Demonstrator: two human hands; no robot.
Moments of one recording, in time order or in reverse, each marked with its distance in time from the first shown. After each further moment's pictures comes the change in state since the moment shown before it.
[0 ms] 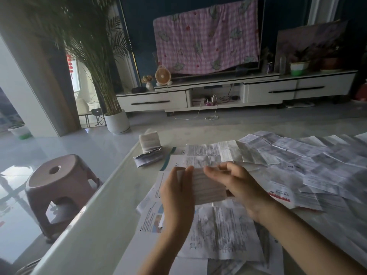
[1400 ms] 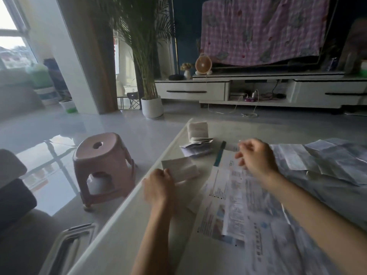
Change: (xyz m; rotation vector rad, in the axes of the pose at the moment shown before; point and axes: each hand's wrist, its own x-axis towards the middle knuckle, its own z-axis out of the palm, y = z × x) left_hand 0.099 -0.128 -0.101 0.603 0.181 -0.509; right_hand 0.130 0.001 0.094 -0.221 0.265 -0.225
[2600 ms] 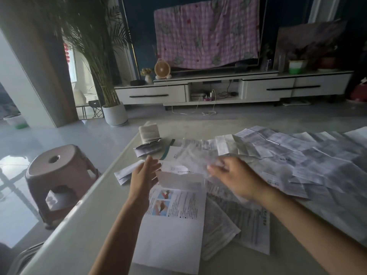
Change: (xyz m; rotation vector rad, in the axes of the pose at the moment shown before) left_hand -0.098 0.057 -0.013 -0.821 -0.604 0.007; right_hand -0.107 0.000 -0.139 -0.154 -0.348 -0.134
